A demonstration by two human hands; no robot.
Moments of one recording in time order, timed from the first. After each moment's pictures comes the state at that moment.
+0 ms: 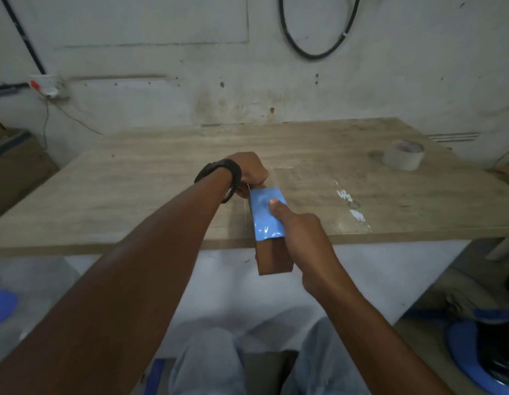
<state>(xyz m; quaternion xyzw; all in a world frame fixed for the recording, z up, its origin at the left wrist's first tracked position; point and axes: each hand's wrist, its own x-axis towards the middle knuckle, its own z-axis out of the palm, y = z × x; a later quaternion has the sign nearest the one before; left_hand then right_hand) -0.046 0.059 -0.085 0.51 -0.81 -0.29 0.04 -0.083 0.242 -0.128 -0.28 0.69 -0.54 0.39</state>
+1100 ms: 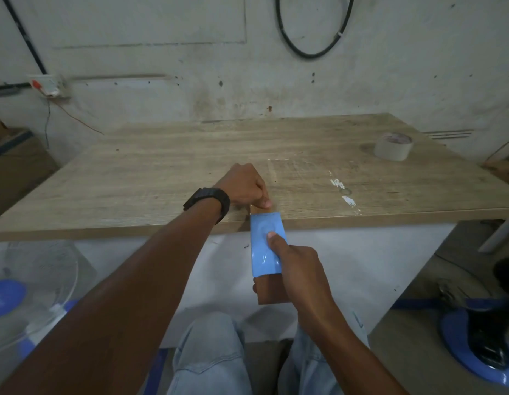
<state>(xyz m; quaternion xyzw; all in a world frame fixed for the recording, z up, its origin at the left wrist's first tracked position) -0.014 0.091 -0.128 0.40 -0.88 -0.23 0.10 -0.051 0.295 -0.180 -0.27 0.70 -0.54 0.40</state>
